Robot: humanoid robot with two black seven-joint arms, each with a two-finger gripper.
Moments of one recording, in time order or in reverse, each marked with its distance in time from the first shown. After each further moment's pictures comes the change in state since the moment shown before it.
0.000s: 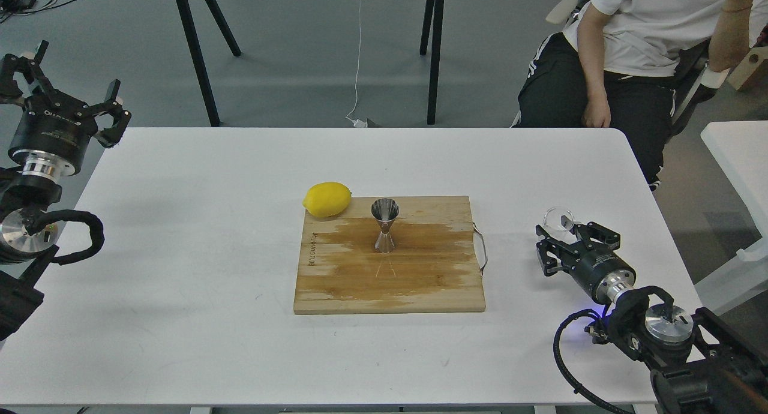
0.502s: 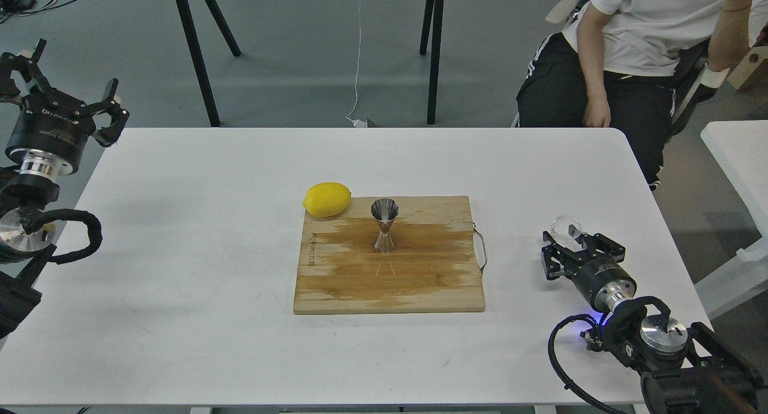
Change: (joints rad) left arm -0.003 0.006 0.000 0.000 0.001 0.000 0.001; right arm -0.007 0.040 0.065 -0.053 0.003 0.027 0.013
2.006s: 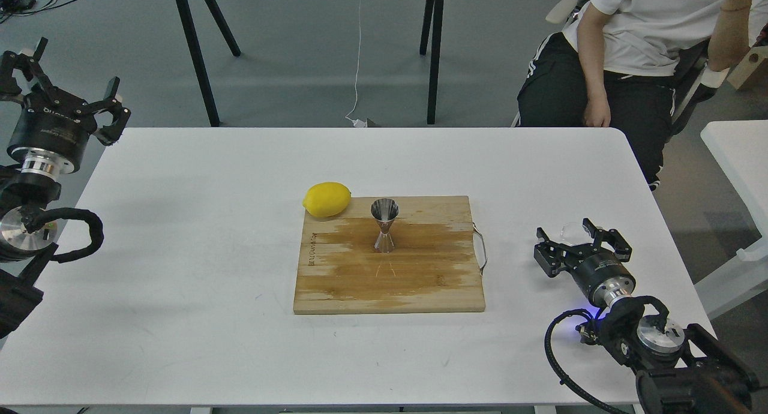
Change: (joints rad) left arm -0.002 -0.003 0.000 -0.002 0.000 0.000 0.000; right arm -0.015 -0.012 0.035 0.049 0.005 0.164 0.025
